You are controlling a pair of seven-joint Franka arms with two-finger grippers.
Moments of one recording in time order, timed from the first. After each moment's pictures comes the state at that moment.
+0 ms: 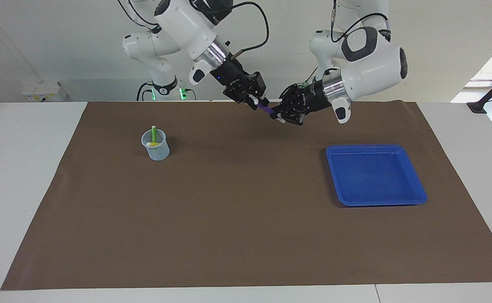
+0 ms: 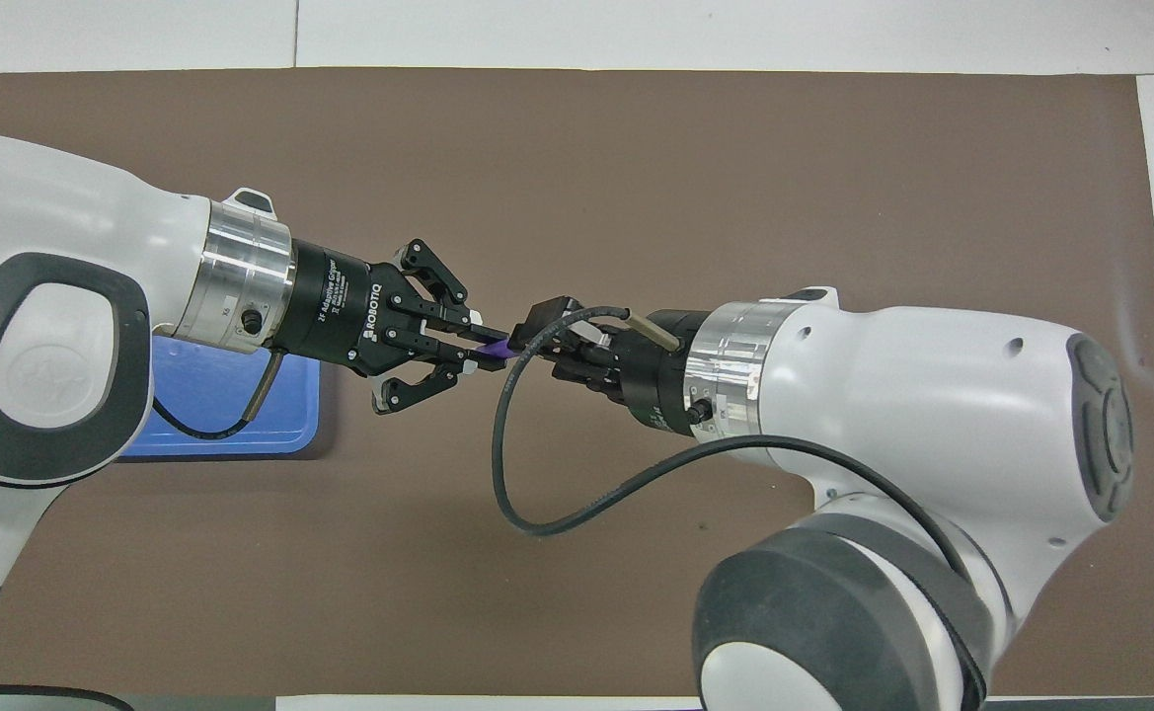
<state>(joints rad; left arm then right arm) -0.36 0.02 0.00 -1.81 -0.93 1.81 -1.59 0.27 -0.09 0.27 -1.92 0.70 2.32 0.66</state>
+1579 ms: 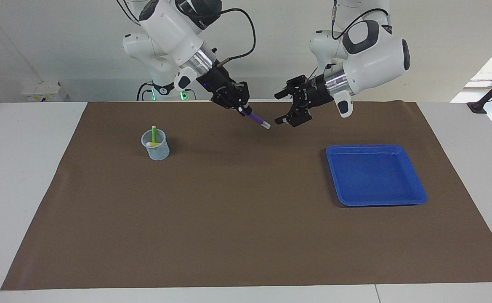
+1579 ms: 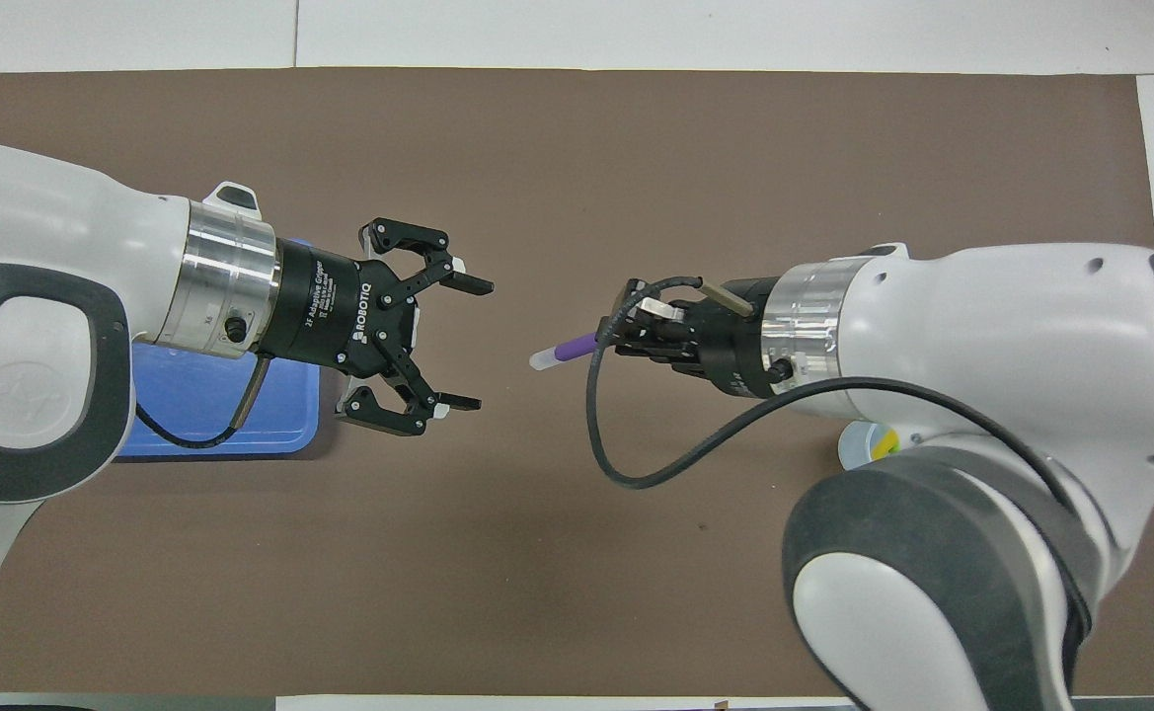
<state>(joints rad) -0.37 0.00 0.01 -1.82 -0.89 1.82 -1.56 0.14 -0.09 0.26 -1.88 0.59 2.09 0.51</state>
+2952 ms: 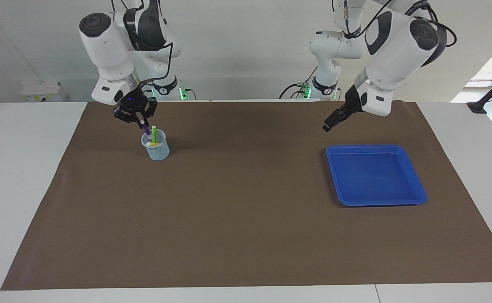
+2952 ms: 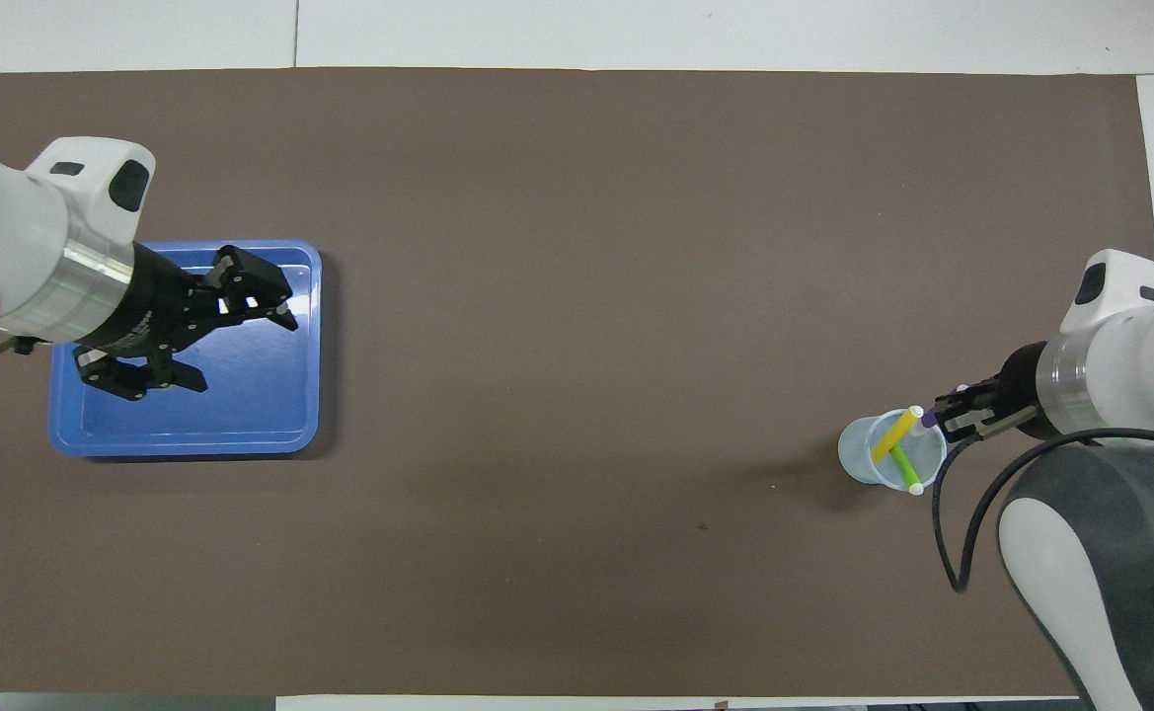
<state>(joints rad) -0.24 -0.01 0.02 -1.69 -0.18 1.55 -0.63 -0.19 -0.26 0.26 -2.15 0.08 1.89 -0.36</state>
